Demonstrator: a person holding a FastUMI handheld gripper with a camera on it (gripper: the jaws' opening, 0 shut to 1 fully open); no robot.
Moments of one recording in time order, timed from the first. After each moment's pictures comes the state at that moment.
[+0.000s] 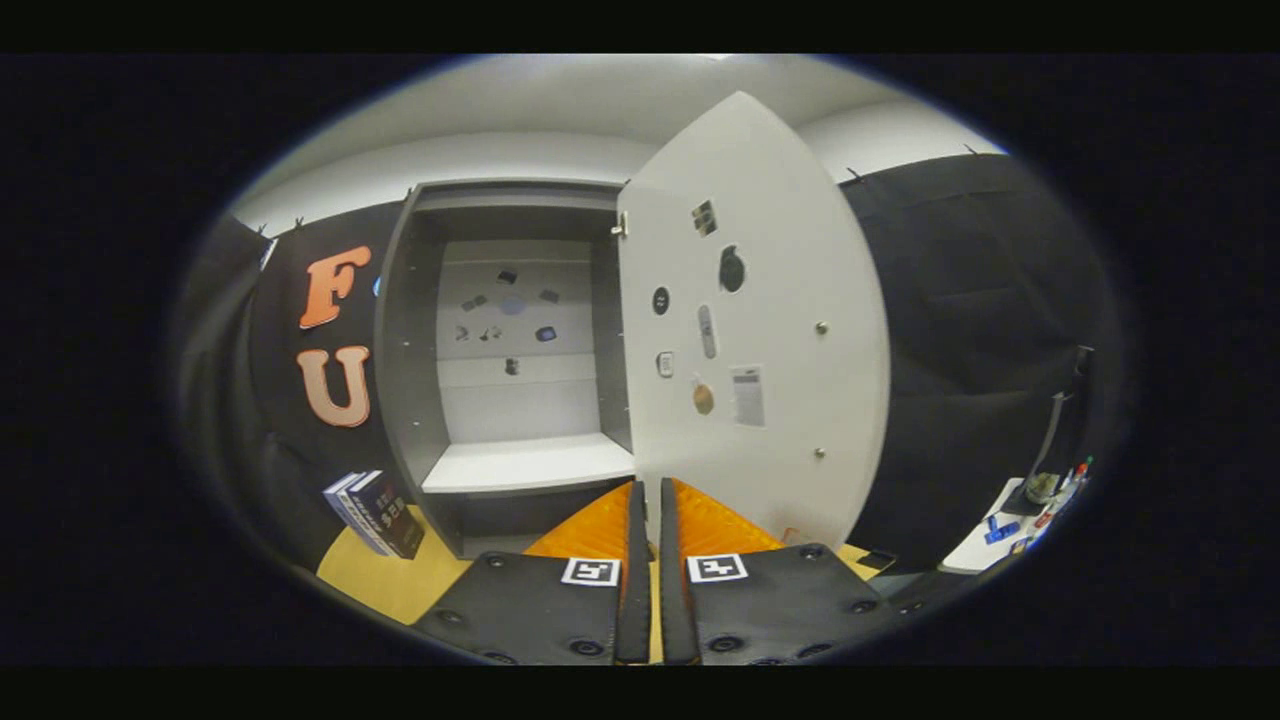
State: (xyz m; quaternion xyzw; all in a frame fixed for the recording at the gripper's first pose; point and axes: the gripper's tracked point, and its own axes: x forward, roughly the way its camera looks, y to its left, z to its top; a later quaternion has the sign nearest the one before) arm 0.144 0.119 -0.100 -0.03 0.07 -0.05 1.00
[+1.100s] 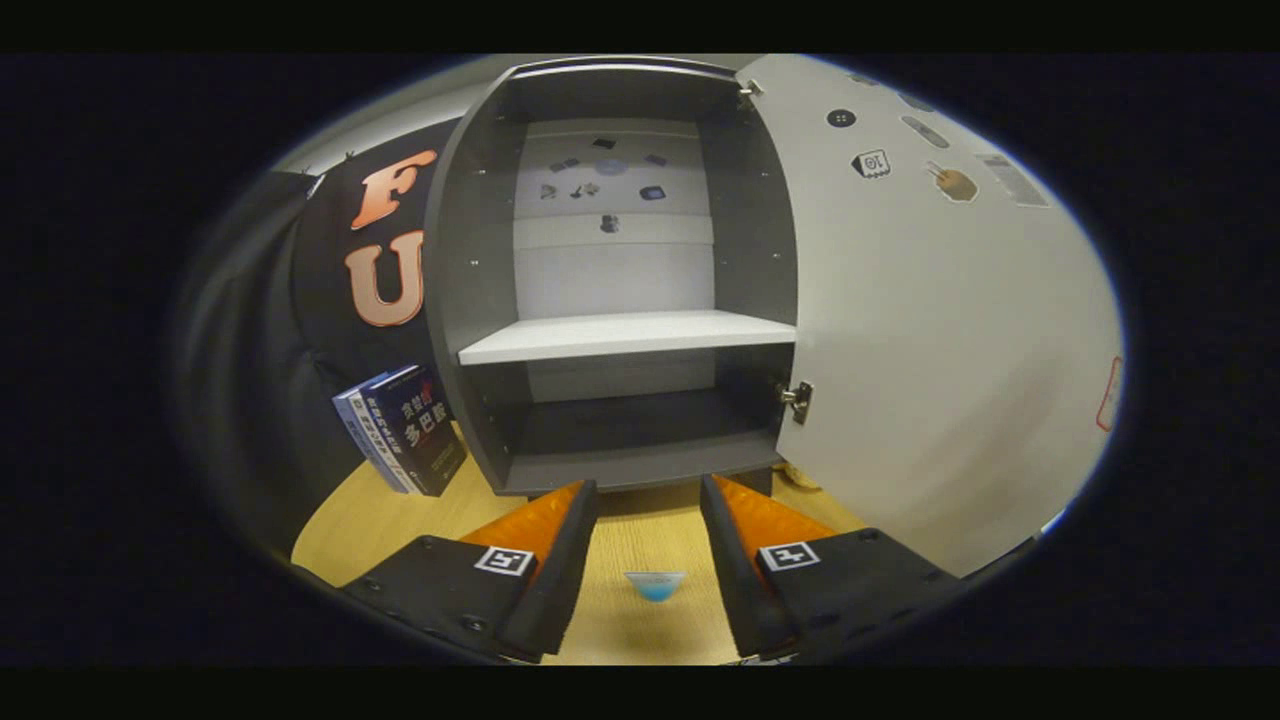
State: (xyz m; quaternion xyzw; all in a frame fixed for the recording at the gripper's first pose) arm 0.233 0.206 -0.335 -0.04 0.22 0.05 0.97
